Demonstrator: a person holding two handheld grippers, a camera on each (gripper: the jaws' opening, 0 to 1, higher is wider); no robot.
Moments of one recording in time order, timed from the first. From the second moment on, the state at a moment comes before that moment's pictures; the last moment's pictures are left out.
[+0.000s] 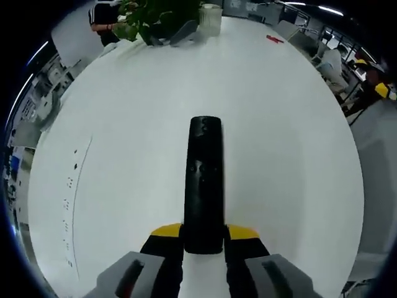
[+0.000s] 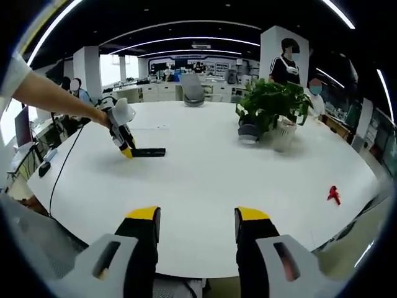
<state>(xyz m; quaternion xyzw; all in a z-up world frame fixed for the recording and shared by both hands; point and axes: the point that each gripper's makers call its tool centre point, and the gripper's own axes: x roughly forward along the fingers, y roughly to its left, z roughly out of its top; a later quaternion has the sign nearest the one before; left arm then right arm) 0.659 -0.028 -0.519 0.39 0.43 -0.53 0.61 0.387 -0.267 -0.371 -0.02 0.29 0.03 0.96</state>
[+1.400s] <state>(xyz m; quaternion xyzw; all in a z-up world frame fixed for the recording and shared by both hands) 0.625 -0.030 -0.520 0.39 0.43 -0.53 0.62 0.387 -0.264 -0.366 -0.04 0.28 0.04 0.96</state>
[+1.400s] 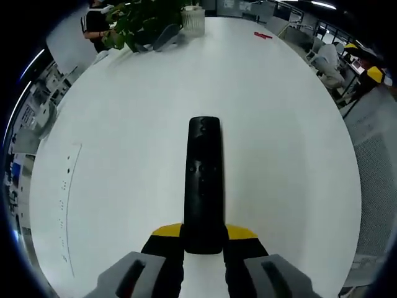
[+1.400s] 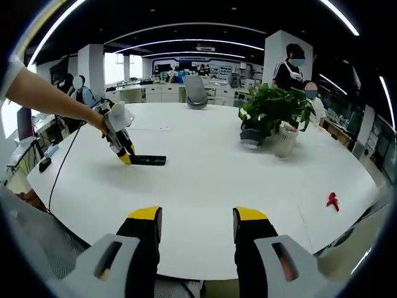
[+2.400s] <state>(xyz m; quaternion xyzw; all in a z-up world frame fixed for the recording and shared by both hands) 0.604 -0.034 -0.522 0.42 0.45 -0.52 0.60 0.387 -0.266 -0.363 -0.04 0.27 0.04 0.96</state>
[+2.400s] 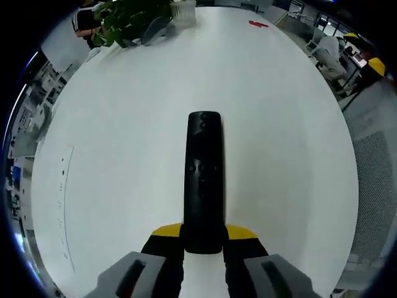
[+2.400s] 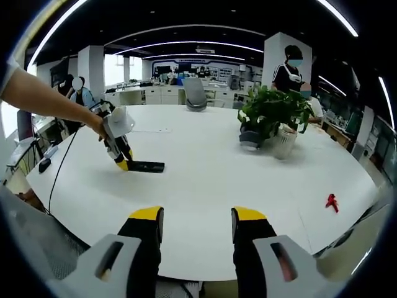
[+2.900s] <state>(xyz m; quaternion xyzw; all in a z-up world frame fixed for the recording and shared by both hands) 0.591 -0.033 -0.521 0.42 0.45 -0.51 0.60 0.386 -0.265 -0.362 -0.04 0.27 0.04 0.96</state>
